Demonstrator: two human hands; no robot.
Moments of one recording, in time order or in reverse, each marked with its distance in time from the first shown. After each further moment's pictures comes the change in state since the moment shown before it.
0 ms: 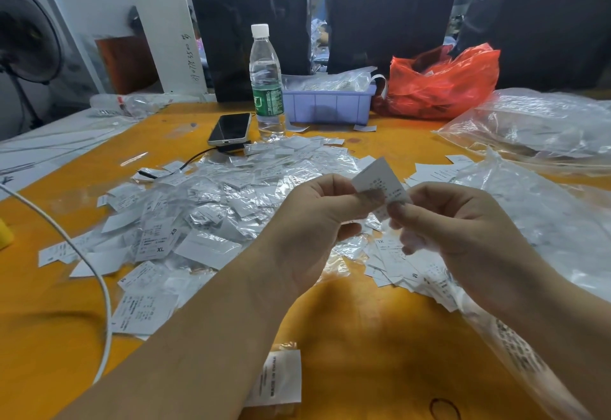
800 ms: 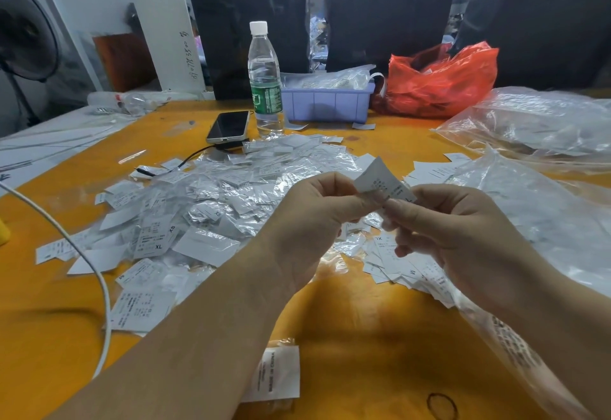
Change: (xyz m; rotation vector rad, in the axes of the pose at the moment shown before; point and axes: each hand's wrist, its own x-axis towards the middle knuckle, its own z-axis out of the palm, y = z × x) left_hand -0.003 0.002 0.001 0.128 0.020 0.015; right_hand 0.001 0.001 0.000 0.196 -0.063 0.085
